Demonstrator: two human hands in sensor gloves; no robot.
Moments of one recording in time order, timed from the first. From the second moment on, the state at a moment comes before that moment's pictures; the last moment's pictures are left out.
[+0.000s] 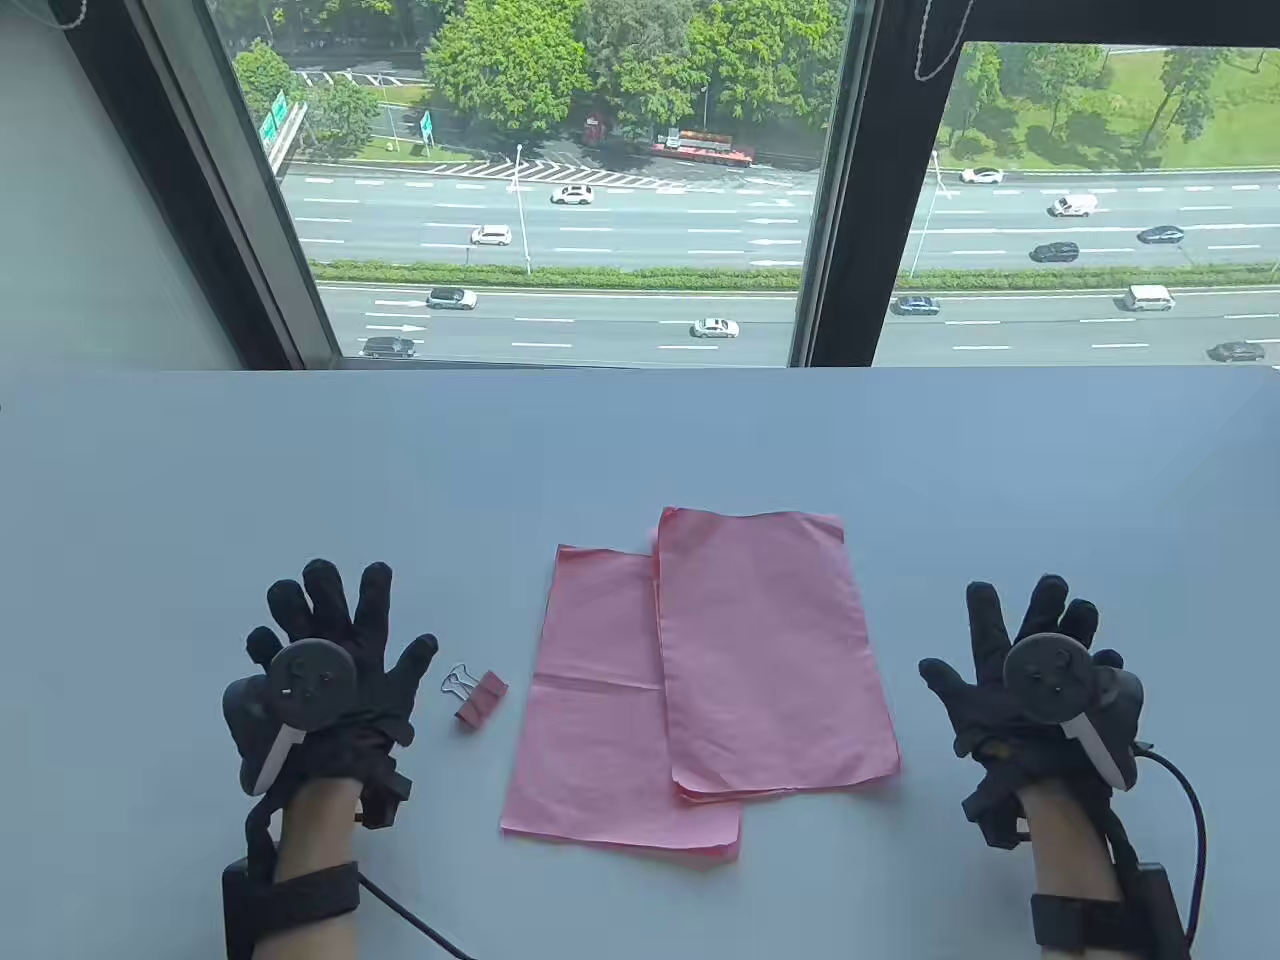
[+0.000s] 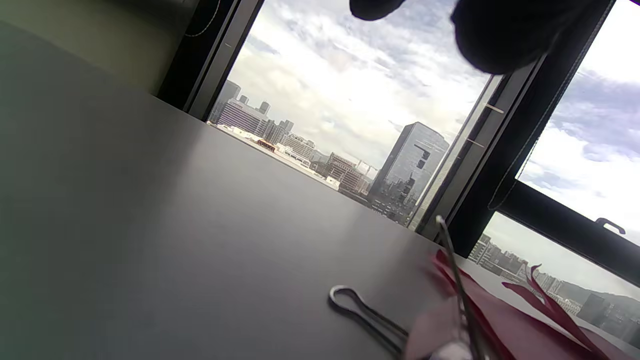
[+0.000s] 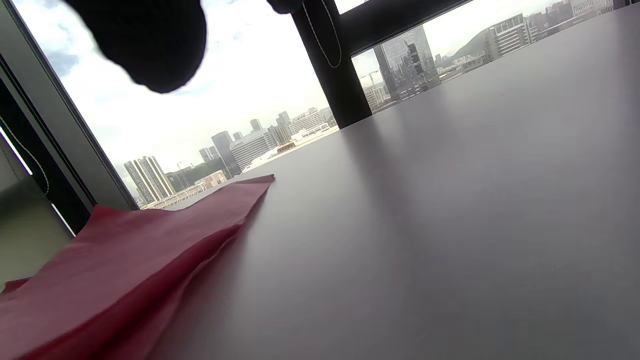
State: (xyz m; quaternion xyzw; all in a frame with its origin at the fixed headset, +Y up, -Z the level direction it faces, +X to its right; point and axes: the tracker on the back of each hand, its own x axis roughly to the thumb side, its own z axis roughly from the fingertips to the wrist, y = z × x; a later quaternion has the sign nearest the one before) left_hand -0.311 -0.735 -0.322 0.07 0.03 0.23 0.97; right_hand 0.304 -0.737 -0.320 -0.06 -0.02 0.97 0.23
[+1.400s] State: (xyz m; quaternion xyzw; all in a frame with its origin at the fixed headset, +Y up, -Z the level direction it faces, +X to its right) left_hand -0.255 -0.729 -0.325 0.01 -0.07 0.16 0.98; right_hand 0.275 -0.750 -0.323 0.01 0.03 0.97 0.25
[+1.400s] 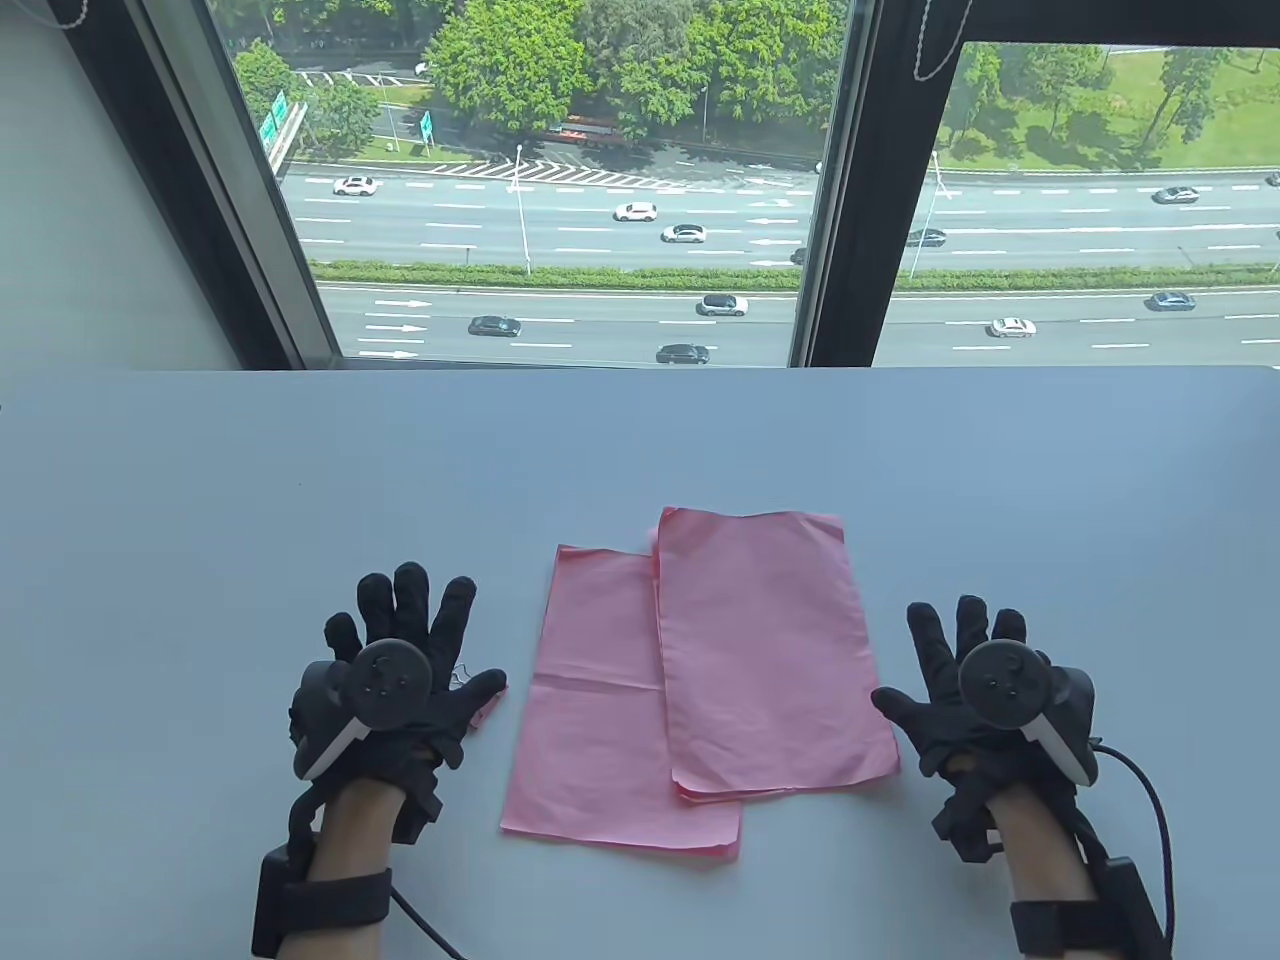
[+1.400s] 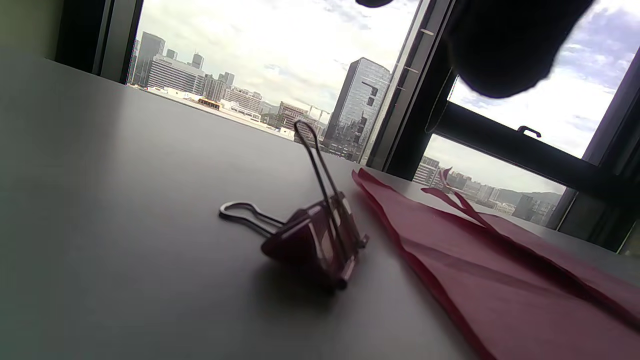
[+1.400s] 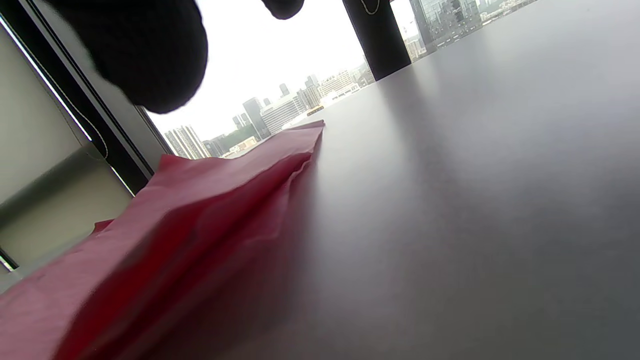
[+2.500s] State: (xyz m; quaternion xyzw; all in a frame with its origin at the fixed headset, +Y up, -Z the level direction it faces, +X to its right) left_hand -0.166 -0.751 -0.311 -0.24 -0.13 -0.01 0.96; right_hand 0.230 -0.780 -0.327 0.08 0.22 0.95 0.22
